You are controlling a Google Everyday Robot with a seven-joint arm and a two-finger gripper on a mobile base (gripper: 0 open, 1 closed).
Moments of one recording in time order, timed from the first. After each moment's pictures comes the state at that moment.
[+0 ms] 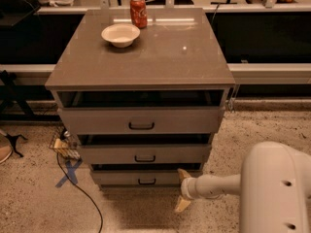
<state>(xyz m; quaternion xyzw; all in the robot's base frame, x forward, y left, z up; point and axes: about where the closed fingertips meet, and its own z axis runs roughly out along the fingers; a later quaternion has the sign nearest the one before) 0.548 -0.109 0.242 -0.65 0.70 0.05 0.28</state>
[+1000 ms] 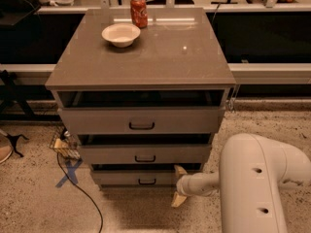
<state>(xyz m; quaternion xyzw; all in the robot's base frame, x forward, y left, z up) 0.577 -0.097 0.228 -0.66 0.69 0.01 0.29</state>
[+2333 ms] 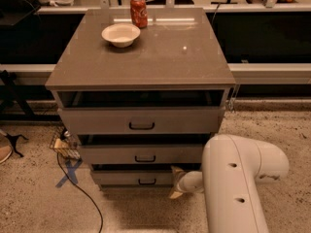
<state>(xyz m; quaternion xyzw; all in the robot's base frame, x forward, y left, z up) 0.610 -0.092 0.195 -0.66 0.69 -0.02 0.29</state>
